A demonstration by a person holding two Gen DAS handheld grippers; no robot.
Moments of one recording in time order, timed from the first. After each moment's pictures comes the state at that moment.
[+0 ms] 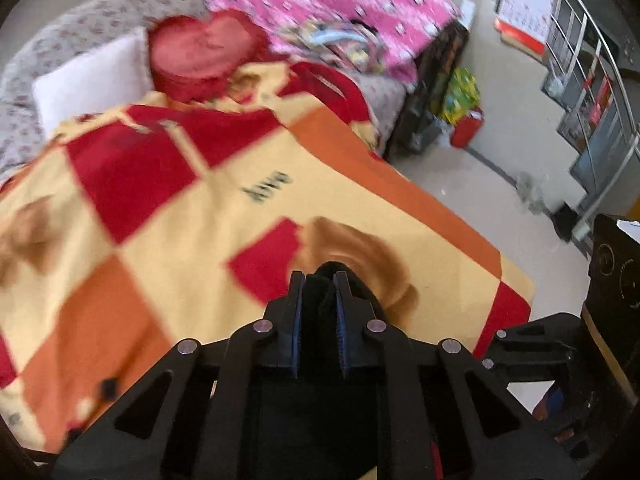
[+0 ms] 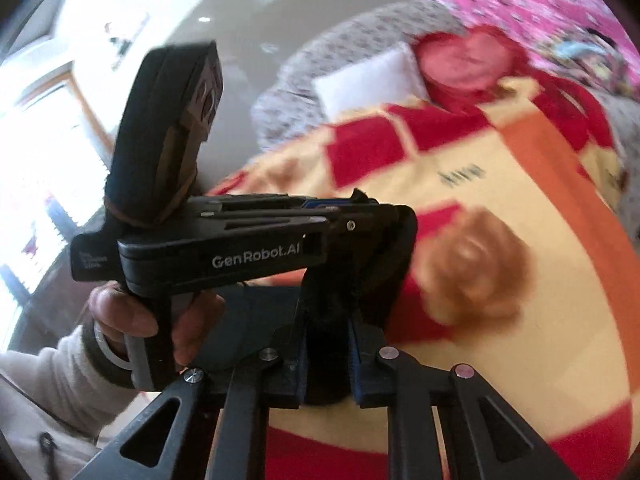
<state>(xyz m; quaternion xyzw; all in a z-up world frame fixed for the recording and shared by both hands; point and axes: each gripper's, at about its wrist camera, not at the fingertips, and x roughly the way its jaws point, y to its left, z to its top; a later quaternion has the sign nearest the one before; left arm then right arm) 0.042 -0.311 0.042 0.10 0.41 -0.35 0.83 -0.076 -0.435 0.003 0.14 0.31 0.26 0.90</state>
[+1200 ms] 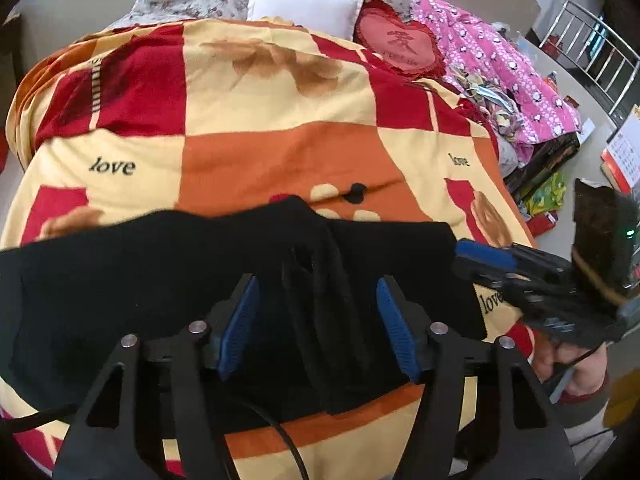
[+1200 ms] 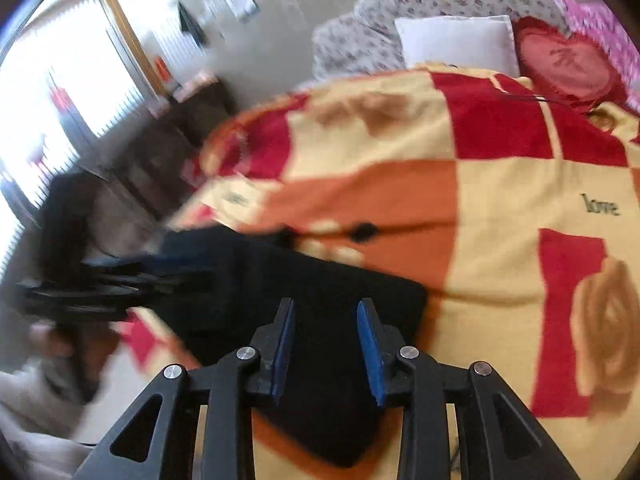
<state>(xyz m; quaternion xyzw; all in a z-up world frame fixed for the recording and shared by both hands) -0.025 -0.062 -0.002 -0.09 0.47 -0.16 0.86 -0.011 -0.285 -0.012 0.00 0.40 0.30 0.86</state>
